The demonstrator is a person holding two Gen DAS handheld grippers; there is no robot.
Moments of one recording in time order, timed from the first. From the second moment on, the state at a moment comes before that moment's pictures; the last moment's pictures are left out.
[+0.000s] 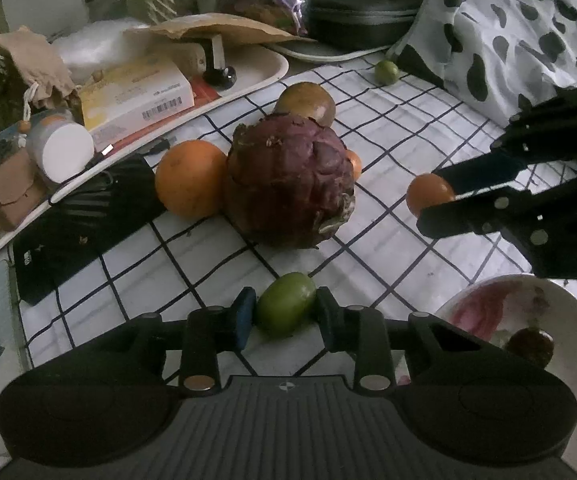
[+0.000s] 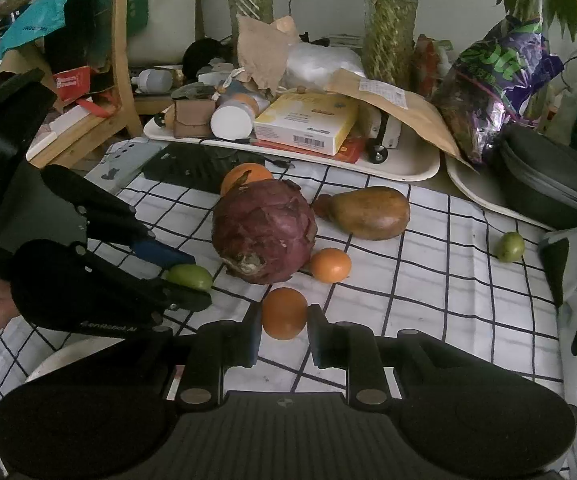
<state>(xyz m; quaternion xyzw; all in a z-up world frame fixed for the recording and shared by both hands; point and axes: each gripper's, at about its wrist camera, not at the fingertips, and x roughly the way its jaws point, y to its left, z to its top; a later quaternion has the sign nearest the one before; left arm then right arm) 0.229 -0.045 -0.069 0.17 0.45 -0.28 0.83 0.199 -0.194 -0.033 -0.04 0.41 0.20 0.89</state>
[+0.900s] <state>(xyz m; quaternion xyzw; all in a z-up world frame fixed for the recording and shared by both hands) 0.164 -0.032 -0.015 0.12 0.40 -0.29 0.86 0.142 -0.215 -0.017 0.00 0.40 0.17 0.90</state>
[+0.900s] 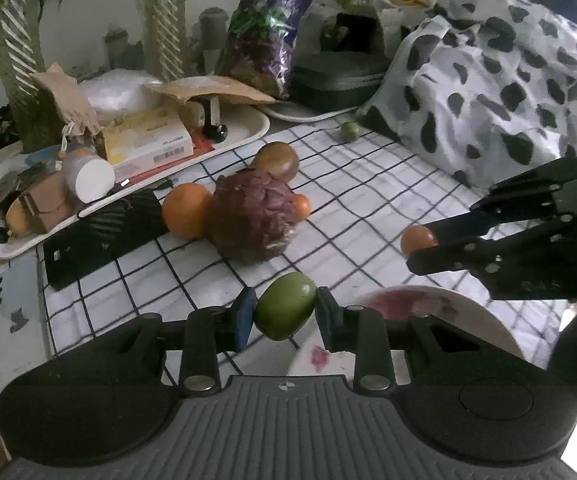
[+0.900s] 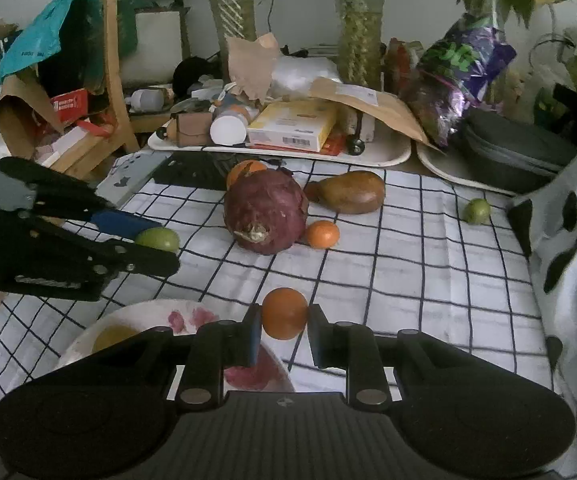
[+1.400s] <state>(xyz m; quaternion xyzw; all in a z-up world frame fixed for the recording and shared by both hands) 0.104 -0.019 -0.005 0.09 0.38 -0.29 0.87 0.098 -0.214 -0.010 0.01 0.40 0.17 0.90</state>
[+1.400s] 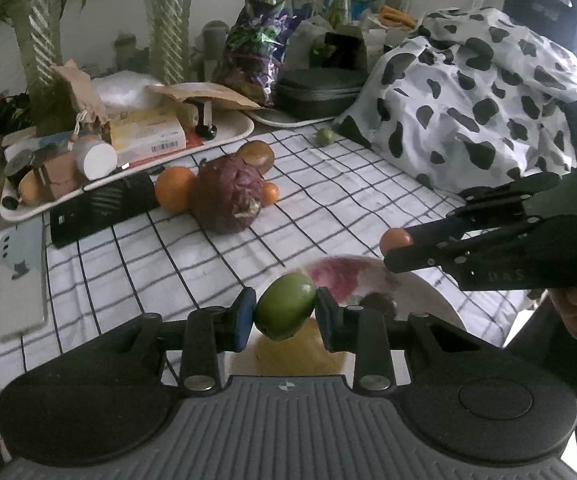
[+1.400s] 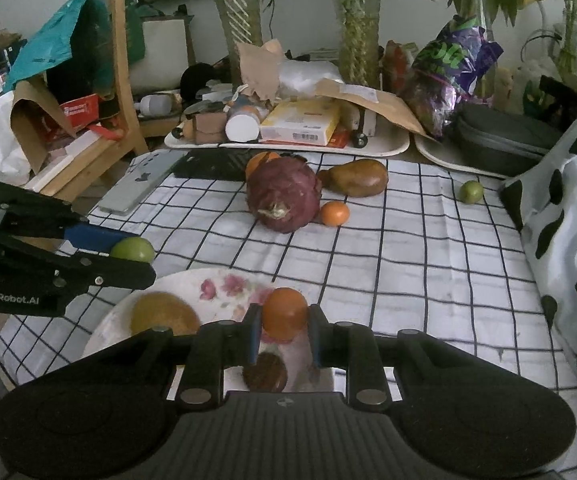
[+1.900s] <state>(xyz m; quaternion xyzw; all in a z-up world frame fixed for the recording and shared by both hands) 0.057 -0.019 -0.020 0.09 0.42 -0.29 0.86 0.059 -0.209 -0.017 0.01 0.44 0.17 0.88</state>
